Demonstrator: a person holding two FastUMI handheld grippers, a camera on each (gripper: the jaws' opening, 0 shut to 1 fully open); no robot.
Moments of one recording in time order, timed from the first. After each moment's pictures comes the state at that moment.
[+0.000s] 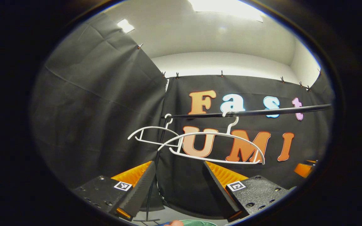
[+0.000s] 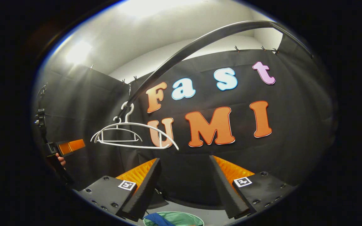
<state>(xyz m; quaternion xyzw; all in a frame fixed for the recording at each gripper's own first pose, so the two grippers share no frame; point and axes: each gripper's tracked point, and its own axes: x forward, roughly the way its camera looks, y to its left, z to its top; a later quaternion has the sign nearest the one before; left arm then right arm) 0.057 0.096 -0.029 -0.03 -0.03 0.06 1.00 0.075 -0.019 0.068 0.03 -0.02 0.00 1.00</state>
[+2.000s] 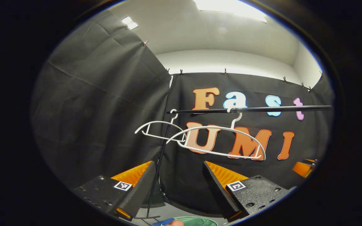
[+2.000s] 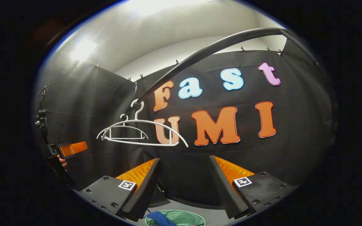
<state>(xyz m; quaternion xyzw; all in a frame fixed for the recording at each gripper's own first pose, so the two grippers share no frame) 0.042 0.106 -0.036 -0.04 -0.01 0.07 1.00 0.042 -0.015 0.067 0.02 -0.02 0.02 1.00</state>
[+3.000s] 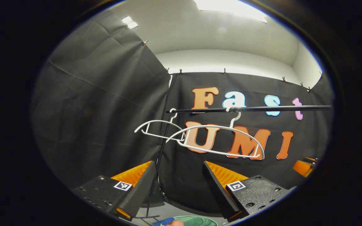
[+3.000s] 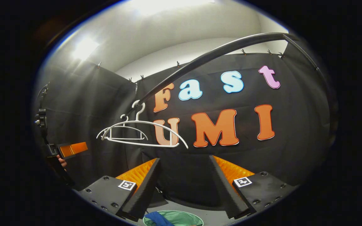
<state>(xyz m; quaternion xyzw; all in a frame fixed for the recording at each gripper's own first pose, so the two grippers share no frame) 0.038 0.104 -0.036 -0.04 -0.01 0.06 1.00 0.028 -0.018 0.075 0.01 -0.02 0.02 1.00</state>
